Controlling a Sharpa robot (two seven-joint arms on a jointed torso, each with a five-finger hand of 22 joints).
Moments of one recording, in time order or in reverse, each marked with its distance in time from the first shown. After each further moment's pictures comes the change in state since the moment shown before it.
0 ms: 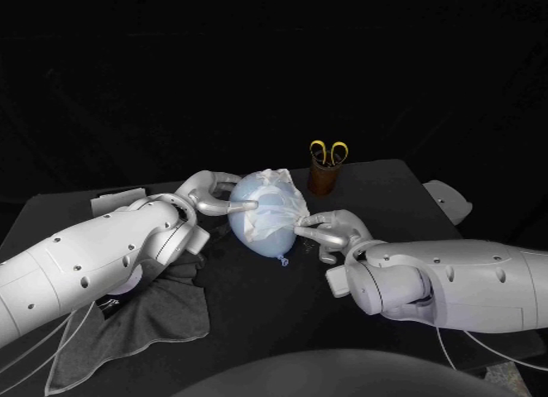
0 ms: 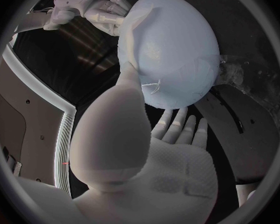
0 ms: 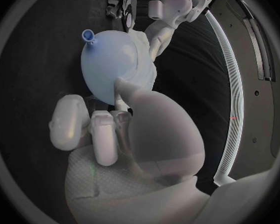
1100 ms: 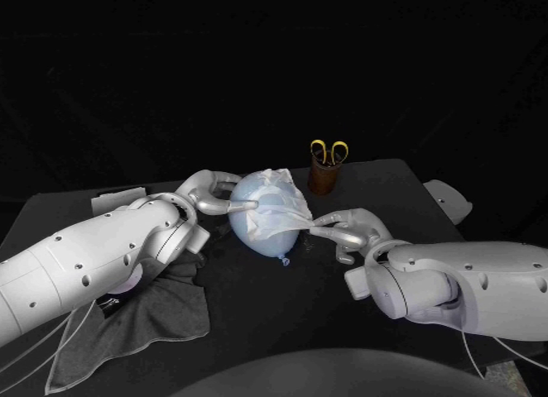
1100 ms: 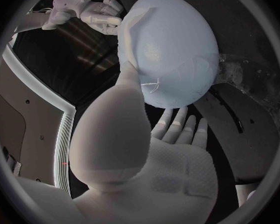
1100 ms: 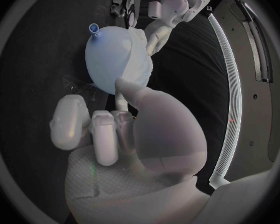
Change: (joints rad) left arm 0.000 0.004 0.000 -0.009 0.000 0.004 0.000; left_hand 0.000 0.000 0.000 0.000 0.000 0.000 0.000 0.000 0.000 0.000 0.000 0.000 0.000 0.000 0.000 0.000 0.000 0.000 0.000 0.000 0.000 0.000; right arm 0.001 -0.113 0.001 0.082 -0.094 -0.003 -0.068; right_hand -0.076 -0.008 0.089 -0.044 0.002 -0.010 -0.008 0.047 0.000 0.001 -0.006 -0.003 0.000 0.000 -0.007 0.000 0.000 -0.001 -0.004 -0.003 0.000 0.000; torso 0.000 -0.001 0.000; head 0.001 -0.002
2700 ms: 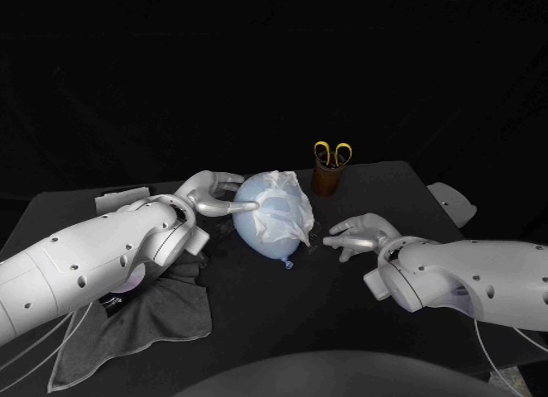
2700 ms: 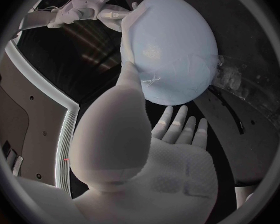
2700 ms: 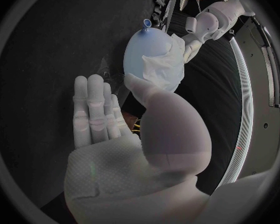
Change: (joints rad) left arm -0.002 -0.032 -0.002 0.022 0.036 0.017 0.068; left_hand 0.000 0.000 -0.021 -0.001 -0.001 -0.004 0.004 0.000 -0.006 0.000 0.000 -0.011 0.000 -0.011 0.000 -0.028 -0.006 0.000 0.000 0.000 -0.005 -0.005; right arm 0.003 -0.016 -0.001 -0.107 -0.366 0.124 -0.360; right_hand -0.098 -0.154 -0.073 0.023 0.054 -0.364 0.100 -0.070 0.042 -0.573 0.138 -1.133 -0.820 -0.459 0.134 -0.818 -0.739 0.088 -0.488 0.131 -1.016 -0.368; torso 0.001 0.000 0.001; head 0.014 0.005
